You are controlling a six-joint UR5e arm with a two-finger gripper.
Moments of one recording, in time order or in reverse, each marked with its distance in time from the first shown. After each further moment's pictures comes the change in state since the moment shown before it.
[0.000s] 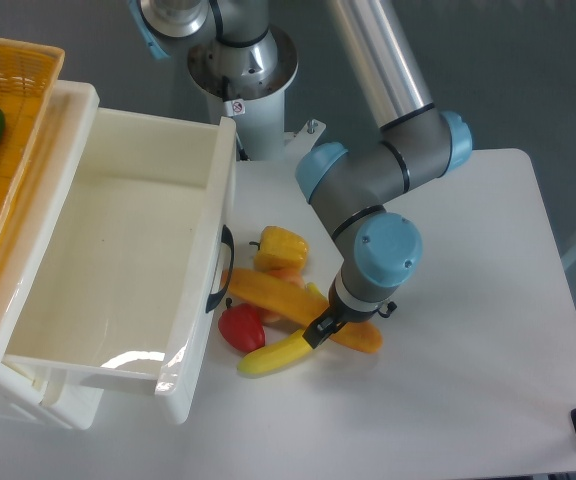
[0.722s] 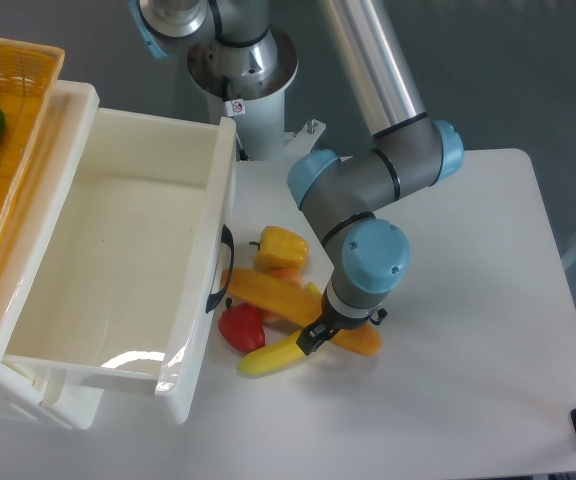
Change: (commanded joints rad) arm -0.014 0.002 -0.003 0.005 0.021 0.000
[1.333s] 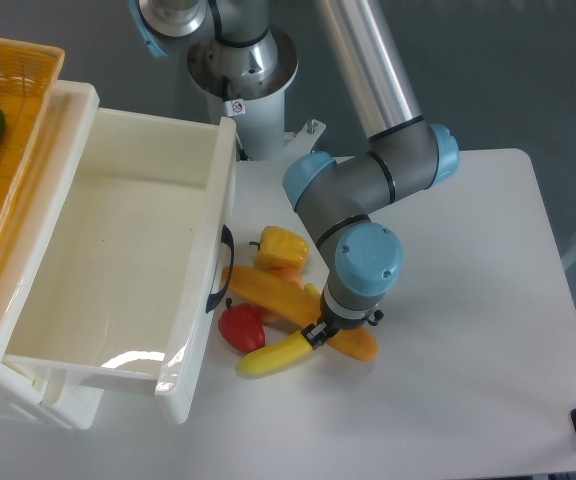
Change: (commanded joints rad) arm -0.005 0.003 0.002 0.000 0.028 0.006
